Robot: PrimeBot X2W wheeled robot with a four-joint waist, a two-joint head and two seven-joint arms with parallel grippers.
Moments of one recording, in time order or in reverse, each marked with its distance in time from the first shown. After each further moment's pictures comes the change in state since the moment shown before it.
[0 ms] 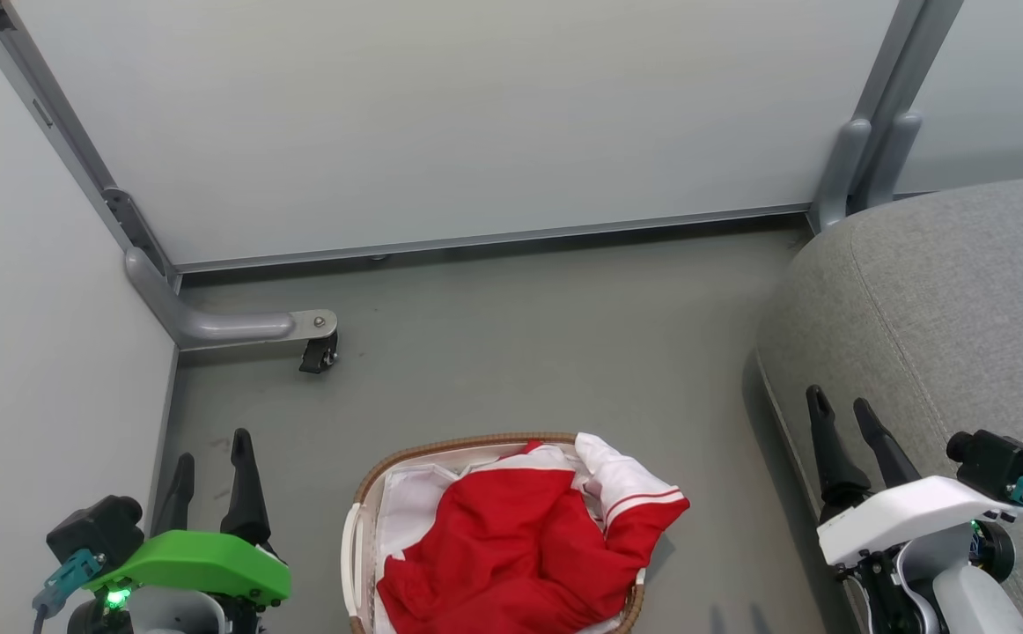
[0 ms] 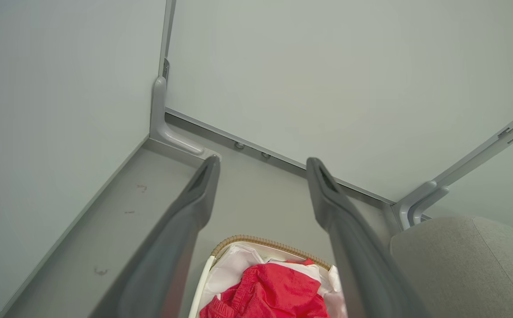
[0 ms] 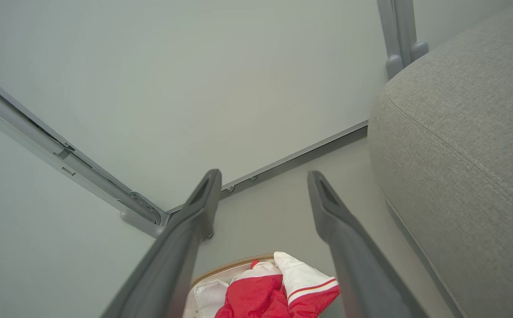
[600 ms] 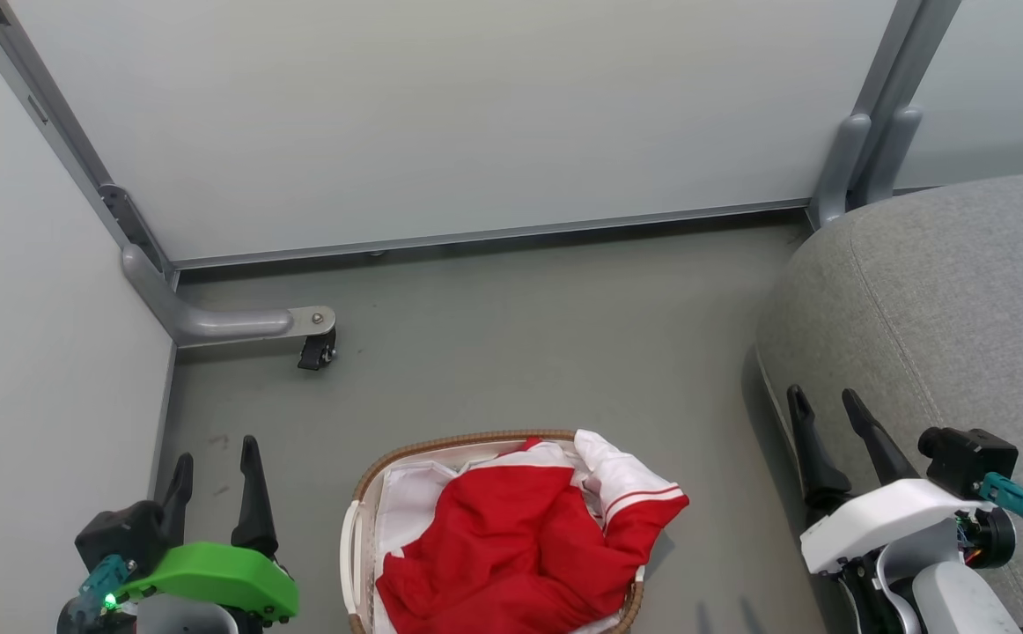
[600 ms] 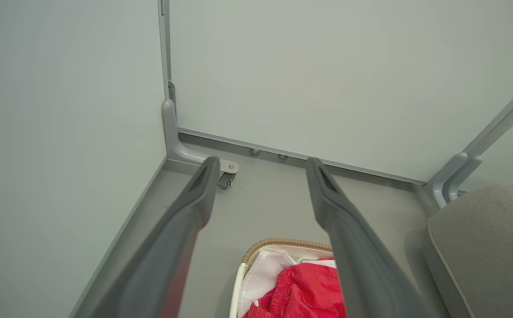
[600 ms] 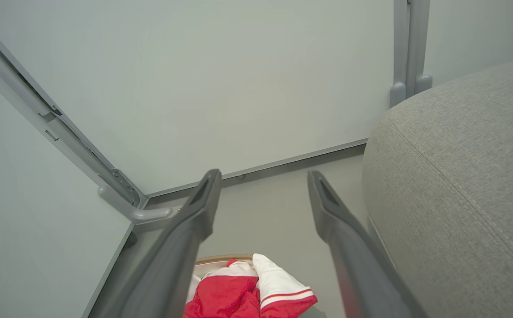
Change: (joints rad) left arm 0.012 -0.001 -0.003 0.010 0.196 0.000 -0.046; right arm -0.011 -0.001 0.025 0.010 -0.184 0.000 -0.044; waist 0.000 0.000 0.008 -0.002
